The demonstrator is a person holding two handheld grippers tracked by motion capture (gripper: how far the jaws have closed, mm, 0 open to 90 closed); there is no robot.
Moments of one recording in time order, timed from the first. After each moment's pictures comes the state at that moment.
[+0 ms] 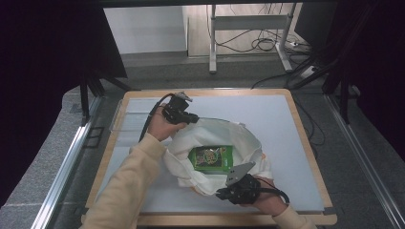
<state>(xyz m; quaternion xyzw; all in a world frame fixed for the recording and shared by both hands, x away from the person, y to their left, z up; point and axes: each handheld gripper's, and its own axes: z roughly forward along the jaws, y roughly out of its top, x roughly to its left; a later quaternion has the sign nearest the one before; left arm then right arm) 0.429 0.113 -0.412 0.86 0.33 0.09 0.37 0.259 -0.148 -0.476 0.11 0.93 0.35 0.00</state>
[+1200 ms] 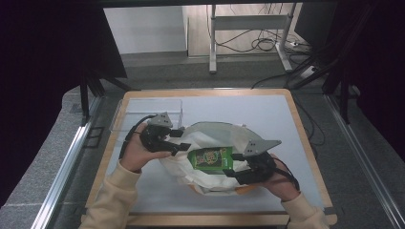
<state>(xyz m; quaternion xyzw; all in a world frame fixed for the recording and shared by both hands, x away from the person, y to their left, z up) 0.328 0.151 -0.400 0.86 0.26 0.08 0.42 0.292 -0.176 -0.422 0.21 0.88 0.42 0.08</state>
